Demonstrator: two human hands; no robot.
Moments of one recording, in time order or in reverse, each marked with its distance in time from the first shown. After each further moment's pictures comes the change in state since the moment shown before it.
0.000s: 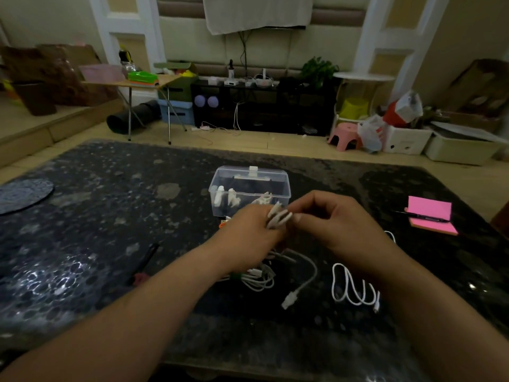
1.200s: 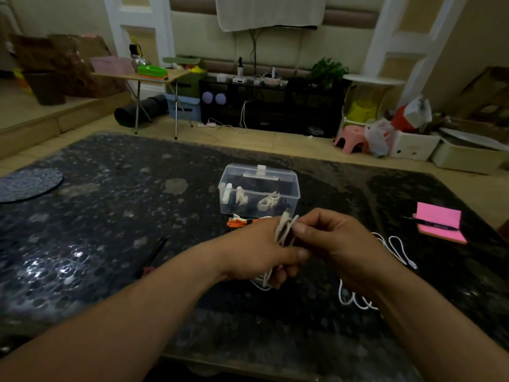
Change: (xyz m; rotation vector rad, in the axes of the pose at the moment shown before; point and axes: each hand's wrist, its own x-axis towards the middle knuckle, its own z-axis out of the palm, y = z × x) left_hand -0.012 0.000 -0.002 -0.228 -0.259 -0.026; right_hand 0.000 0.018 0.024 0.486 -0.073 0.203
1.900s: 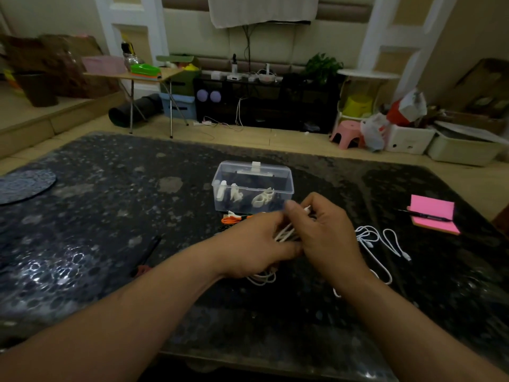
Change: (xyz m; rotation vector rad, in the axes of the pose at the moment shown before) left_hand 0.007 -0.005 0.006 0.191 0.090 0.061; right_hand 0.010 0.015 0.017 -0.501 0.419 -0.321
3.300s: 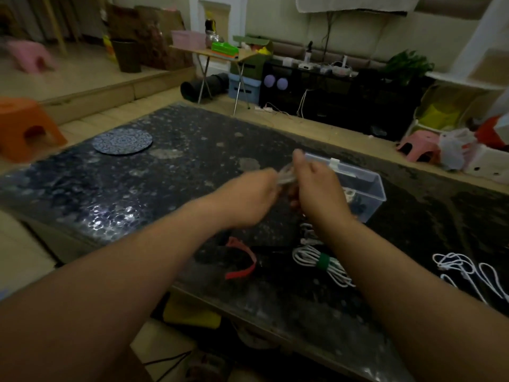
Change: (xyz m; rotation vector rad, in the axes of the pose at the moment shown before) left_hand -0.085 -0.074 -0.119 0.459 0.346 -0.290; right_hand 0.033 -0.088 0.154 -0.002 -0.273 0.124
